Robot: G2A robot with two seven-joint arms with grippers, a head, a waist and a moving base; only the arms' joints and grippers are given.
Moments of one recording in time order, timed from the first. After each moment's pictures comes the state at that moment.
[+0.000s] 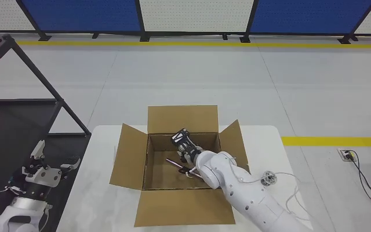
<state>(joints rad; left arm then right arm) 1.37 -1.13 -1.97 -1.73 -0.79 0.12 -0.44 -0.40 -1.46 0.60 -1.01 -0.97 0.03 0.57</state>
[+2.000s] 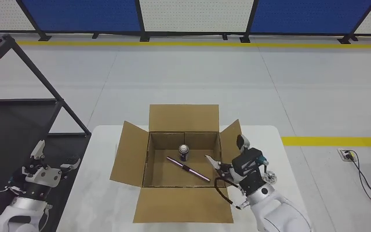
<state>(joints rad) 1.37 -1.13 -1.97 -1.73 -0.79 0.12 -0.44 -1.26 -1.31 1.32 -2.07 -1.34 -0.13 0.21</state>
